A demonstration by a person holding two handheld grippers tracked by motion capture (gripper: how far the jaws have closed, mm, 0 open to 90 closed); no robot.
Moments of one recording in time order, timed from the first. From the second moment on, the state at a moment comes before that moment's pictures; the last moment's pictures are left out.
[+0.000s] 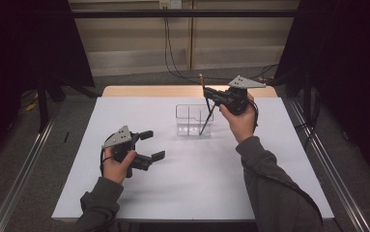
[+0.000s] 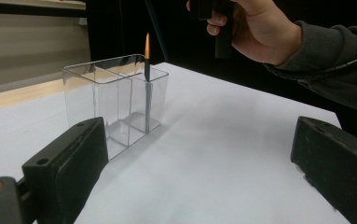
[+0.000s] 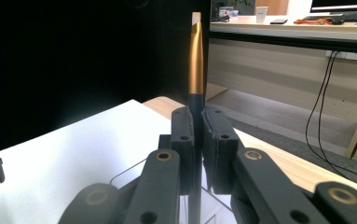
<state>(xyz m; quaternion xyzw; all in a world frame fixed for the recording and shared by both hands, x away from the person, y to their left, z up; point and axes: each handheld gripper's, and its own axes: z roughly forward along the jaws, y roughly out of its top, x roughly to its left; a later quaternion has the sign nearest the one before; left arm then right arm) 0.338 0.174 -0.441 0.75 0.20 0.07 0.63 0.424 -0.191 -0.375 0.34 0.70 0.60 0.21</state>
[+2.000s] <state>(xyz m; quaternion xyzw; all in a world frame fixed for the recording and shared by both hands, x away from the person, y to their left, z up) 0.338 0.176 -0.442 0.74 0.21 0.07 0.63 0.433 -0.191 -0.398 0.34 0.71 0.58 0.21</state>
